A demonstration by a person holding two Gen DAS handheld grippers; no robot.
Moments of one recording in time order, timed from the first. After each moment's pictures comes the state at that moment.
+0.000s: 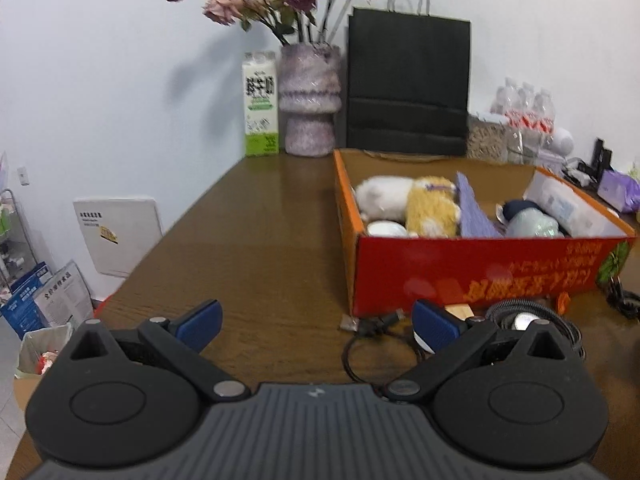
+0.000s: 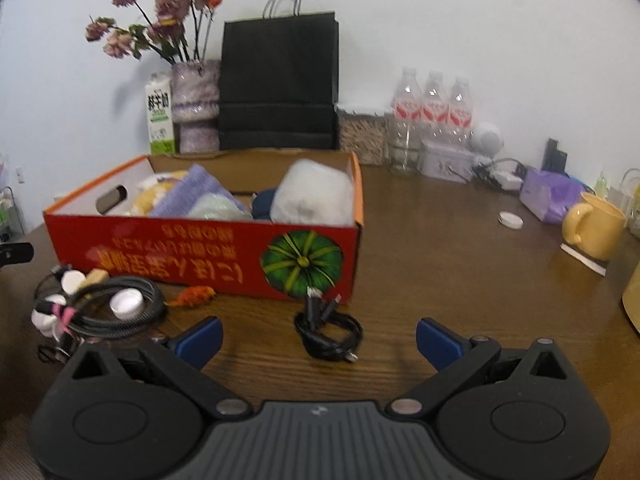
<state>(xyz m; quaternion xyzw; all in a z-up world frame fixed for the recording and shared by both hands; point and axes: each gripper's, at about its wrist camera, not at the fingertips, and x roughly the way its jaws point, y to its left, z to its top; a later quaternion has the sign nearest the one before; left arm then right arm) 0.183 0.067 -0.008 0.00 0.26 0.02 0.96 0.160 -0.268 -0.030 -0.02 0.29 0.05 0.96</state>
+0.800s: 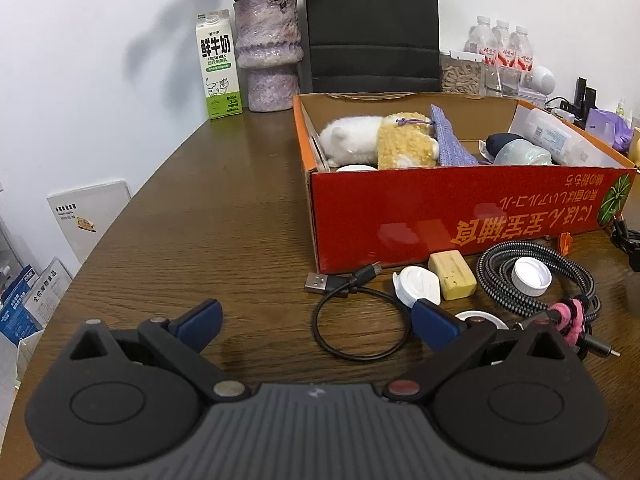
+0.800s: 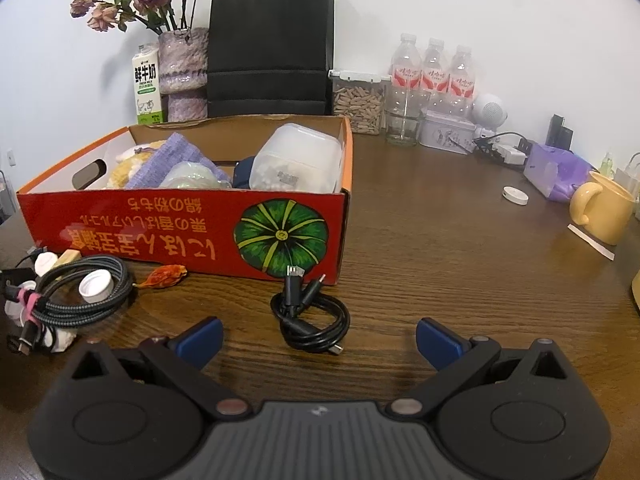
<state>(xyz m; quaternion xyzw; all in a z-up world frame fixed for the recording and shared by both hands) 0.208 0.050 -0.032 0.05 0.32 -0.02 0.95 0.187 -0.273 -0.045 -0.02 0.33 0.05 0.94</state>
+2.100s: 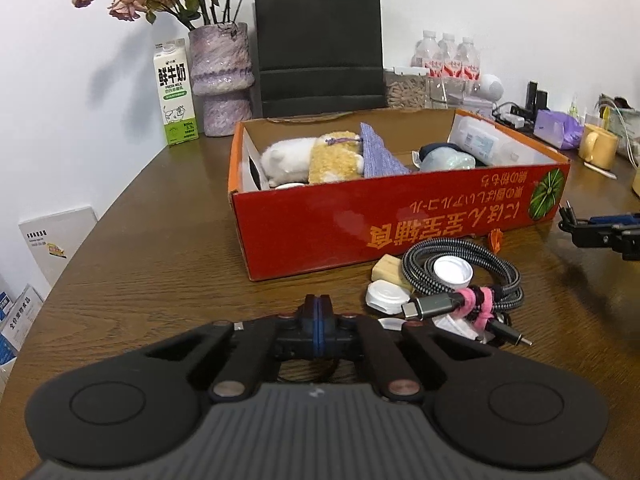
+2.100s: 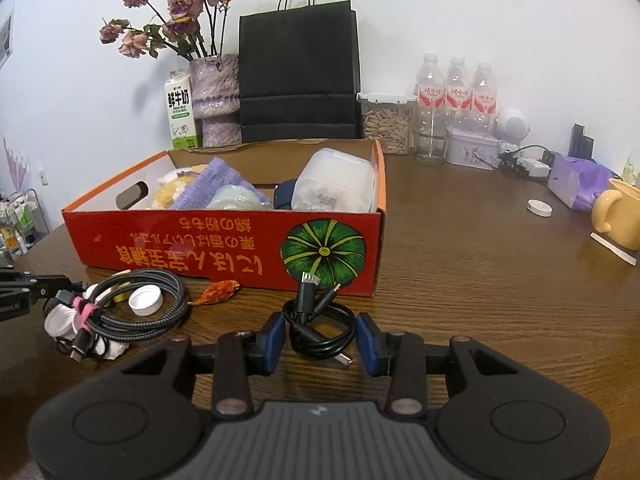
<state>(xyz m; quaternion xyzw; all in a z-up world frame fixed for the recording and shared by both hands) 0.176 0.024 -0.019 0.05 0.29 -0.07 0.95 0.164 -0.273 -0.035 0.00 0.29 0.10 0.95</state>
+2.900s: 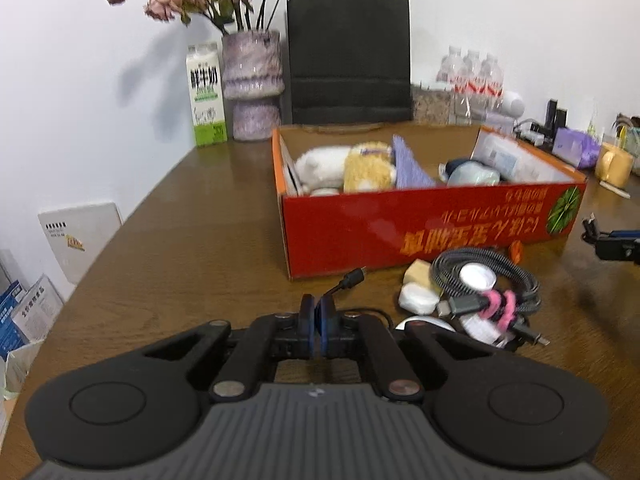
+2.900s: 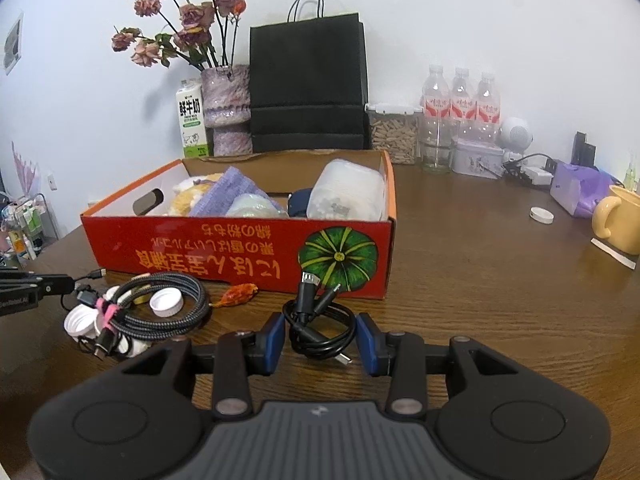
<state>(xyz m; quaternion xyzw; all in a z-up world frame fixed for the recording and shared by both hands) 0.162 0.042 -0.010 0.04 0.27 -0.05 0.96 0.149 -0.269 -0.026 0.00 0.28 0.11 0.95</state>
